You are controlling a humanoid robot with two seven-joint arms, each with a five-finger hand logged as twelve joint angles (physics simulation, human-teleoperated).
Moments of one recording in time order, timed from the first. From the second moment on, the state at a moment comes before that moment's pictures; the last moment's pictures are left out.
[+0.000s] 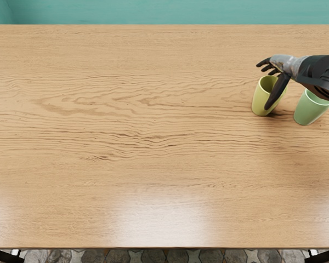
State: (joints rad) left arm -0.01 0.00 -0.04 -0.05 0.25 -0.23 0.36; right arm 1.35 -0.60 -0.05 1.04 -0.62 0.03 -0.45
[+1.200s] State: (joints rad) left arm -0.01 0.00 -0.04 -0.05 0.25 -0.23 0.36; right arm 1.34 -0.60 -0.07 1.04 -0.66 0.01 -0.45
